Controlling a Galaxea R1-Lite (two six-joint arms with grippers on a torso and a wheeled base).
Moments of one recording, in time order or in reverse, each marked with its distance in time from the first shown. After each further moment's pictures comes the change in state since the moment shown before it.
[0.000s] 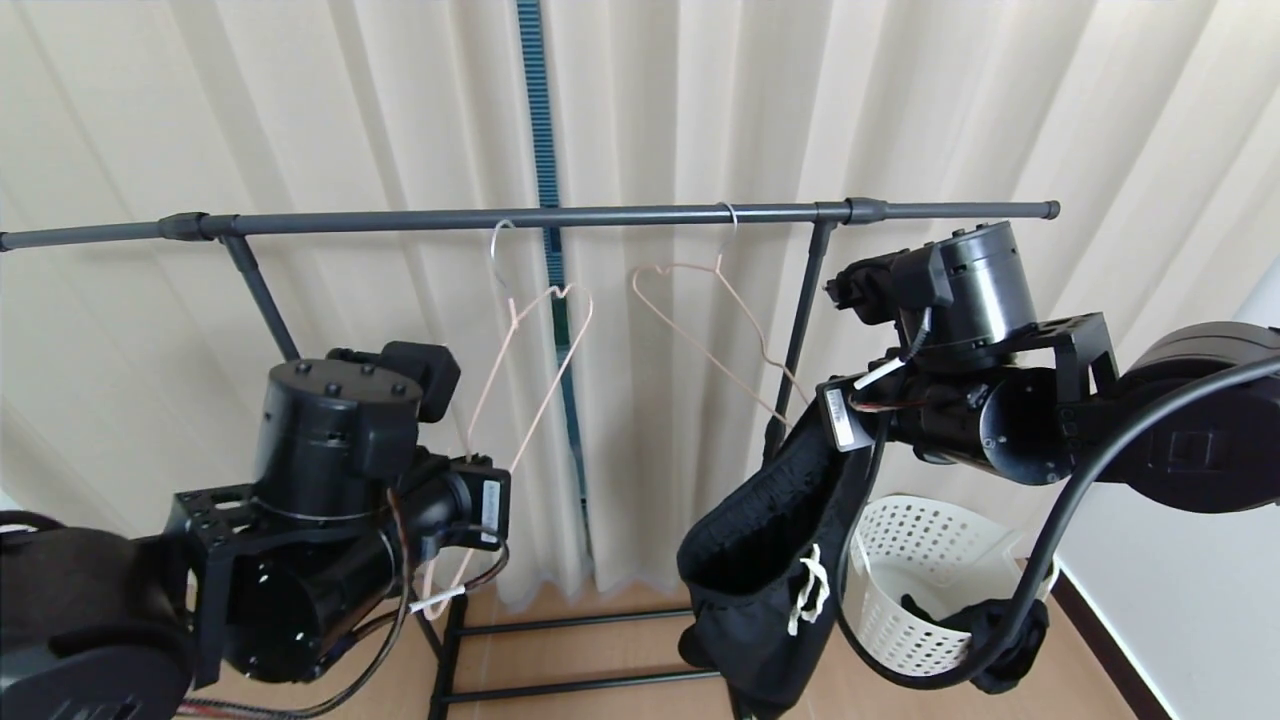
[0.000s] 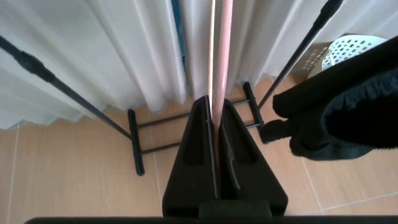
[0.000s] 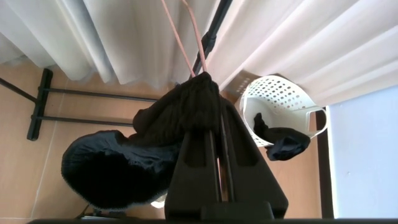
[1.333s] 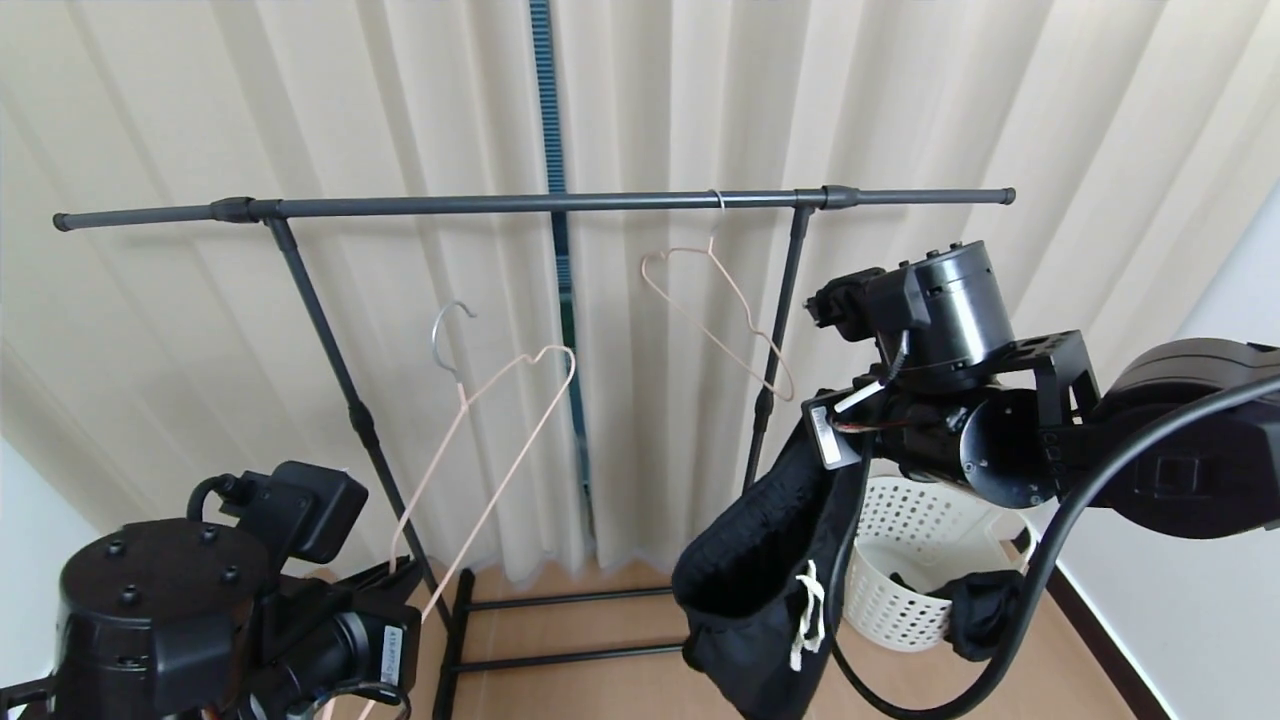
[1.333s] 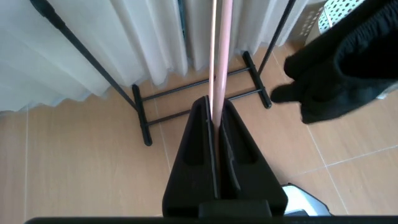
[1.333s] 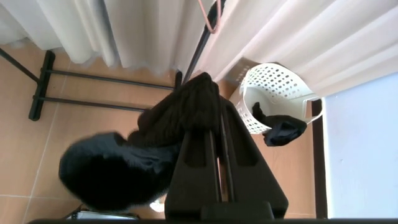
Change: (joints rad) left arm -0.043 -0.193 0.355 -0.121 0.000 0.017; right arm 0.042 0.013 0.016 -0.003 -0.033 0.000
